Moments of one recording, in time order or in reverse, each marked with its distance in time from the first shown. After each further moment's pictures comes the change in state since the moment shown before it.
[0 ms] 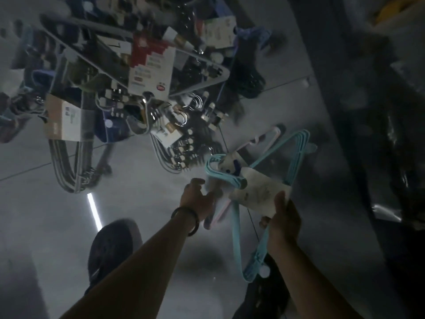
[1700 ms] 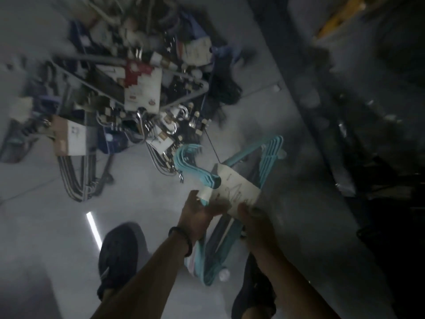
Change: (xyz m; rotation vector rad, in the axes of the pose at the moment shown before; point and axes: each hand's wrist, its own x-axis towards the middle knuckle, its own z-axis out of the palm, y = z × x) left_hand -0.117 0.019 -0.015 -0.414 -0.221 0.154; right_hand -0.107 -0.033 -0.036 -0.604 -0.311 -0.010
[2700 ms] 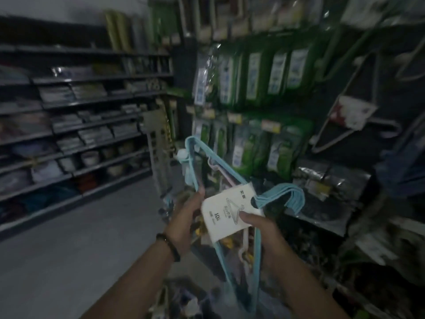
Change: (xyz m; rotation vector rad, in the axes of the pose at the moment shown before) left_hand -0.635 0.700 -0.033 0.063 -0.393 0.655; right_hand -0.706 -0.454 -0.266 0.811 -0.118 -0.874
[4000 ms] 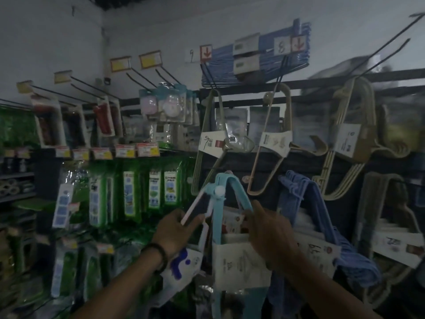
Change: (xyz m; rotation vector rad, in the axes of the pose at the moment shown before) left_hand 0.212 0.201 0.322 0.680 -0.144 0.776; right_hand 0.019 -0.349 -0.195 -1.645 1.022 -0.770
